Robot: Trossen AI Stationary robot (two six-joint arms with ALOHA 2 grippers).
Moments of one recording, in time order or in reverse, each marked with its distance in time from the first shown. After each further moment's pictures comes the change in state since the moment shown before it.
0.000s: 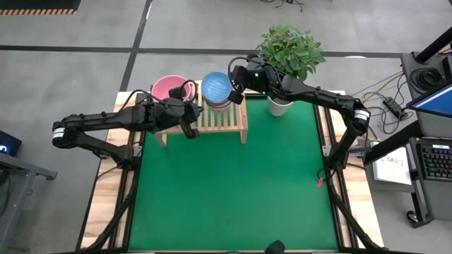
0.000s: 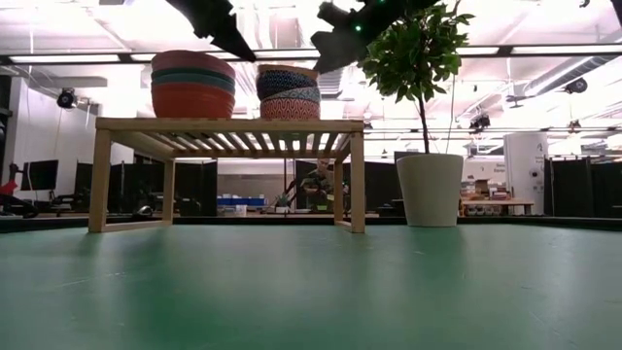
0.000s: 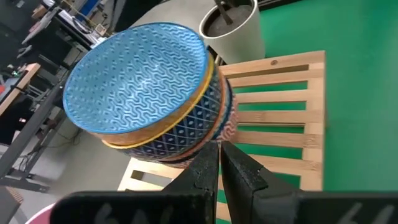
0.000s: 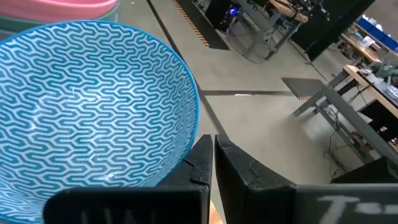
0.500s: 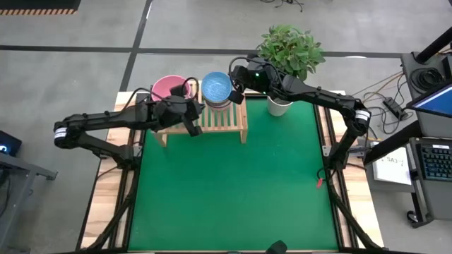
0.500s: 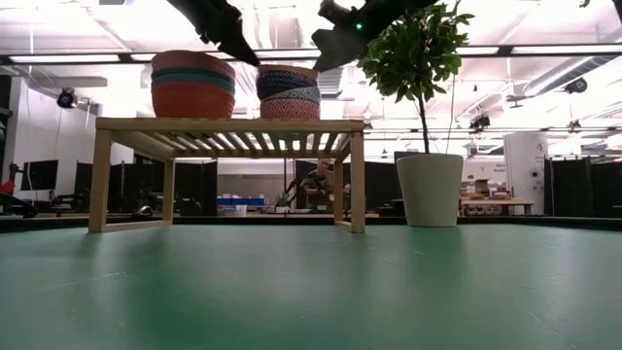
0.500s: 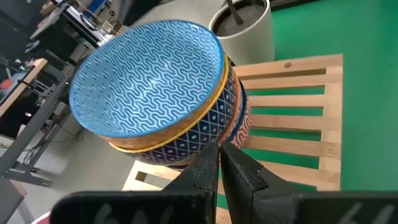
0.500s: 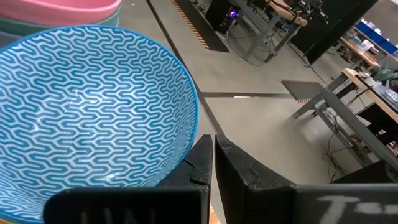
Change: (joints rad) left arm 0.033 0.020 -0.003 0.041 0.001 0.000; right arm -0.002 -0.006 -0.002 0.002 0.000 -0.010
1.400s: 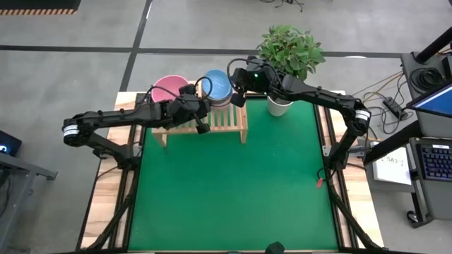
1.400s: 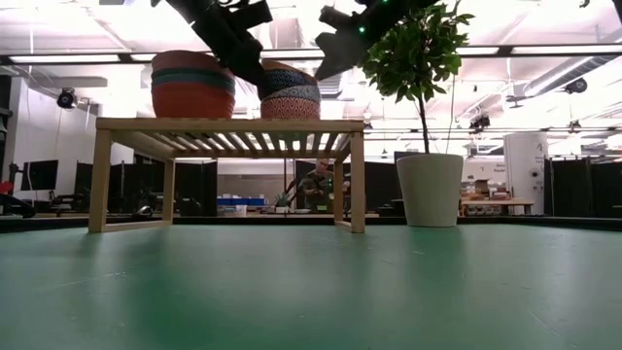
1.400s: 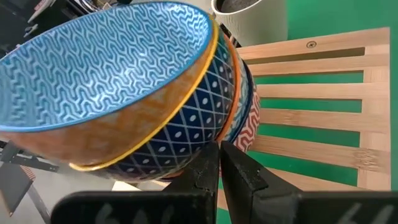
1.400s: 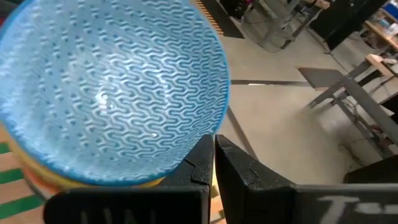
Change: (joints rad) left arm 0.062 0.131 -0.001 0.082 0.003 0.019; right arm 0.000 0.000 0.000 -0.078 -0.042 0.030
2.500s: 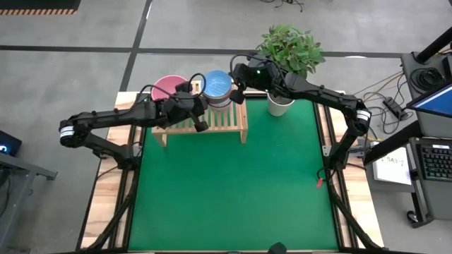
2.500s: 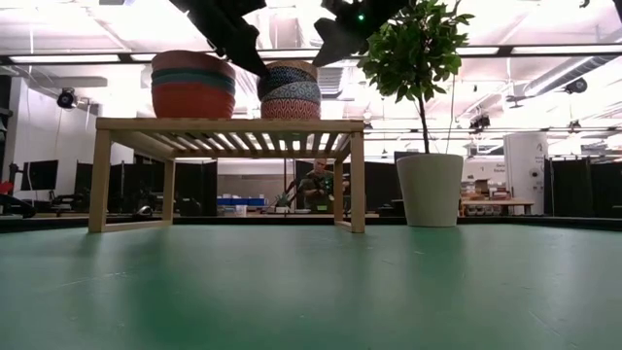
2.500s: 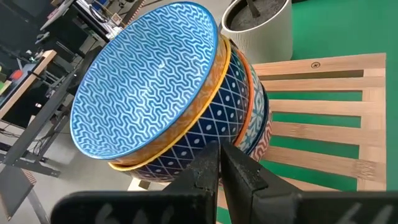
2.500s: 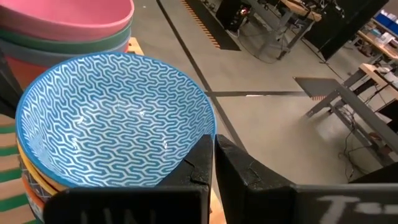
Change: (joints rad) left arm -0.004 -0.043 0.013 -0.004 -0.004 -0.004; right arm 0.001 -0.003 0.063 -0.010 -0.006 0.010
